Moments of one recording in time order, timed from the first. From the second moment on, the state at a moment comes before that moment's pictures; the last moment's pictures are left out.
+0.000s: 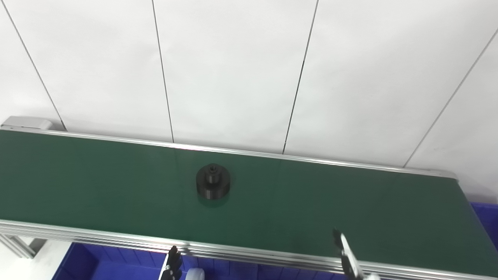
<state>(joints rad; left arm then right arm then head) 0.38 -0.08 -0.15 0.08 0.00 -0.38 -0.05 0.35 -0.16 0.21 -0.23 -0.61 -0.20 -0.31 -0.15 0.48</state>
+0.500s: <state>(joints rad) 0.35 -0.08 -0.15 0.08 -0.02 -0.37 -0.06 -0.14 -0.28 0.16 -0.27 -0.76 0.06 0.14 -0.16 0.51</state>
